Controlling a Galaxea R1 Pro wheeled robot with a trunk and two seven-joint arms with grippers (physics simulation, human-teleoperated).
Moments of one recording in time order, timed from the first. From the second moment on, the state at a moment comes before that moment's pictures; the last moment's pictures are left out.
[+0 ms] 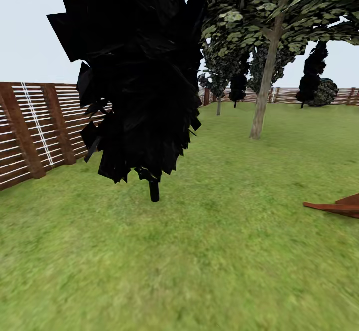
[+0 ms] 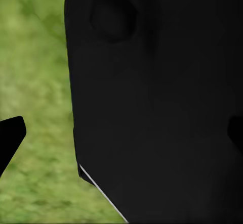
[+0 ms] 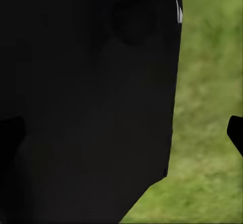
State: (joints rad) left arm 0.00 0.00 0.00 0.00 0.00 0.00 0.00; right arm 0.00 0.00 0.00 0.00 0.00 0.00 0.00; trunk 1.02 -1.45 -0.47
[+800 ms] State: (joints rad) left arm 0.00 -0.03 0.00 -0.04 0.00 -0.01 0.00; right arm -0.01 -0.02 0.00 -0.04 -0.01 -0.18 0.00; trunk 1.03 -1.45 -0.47
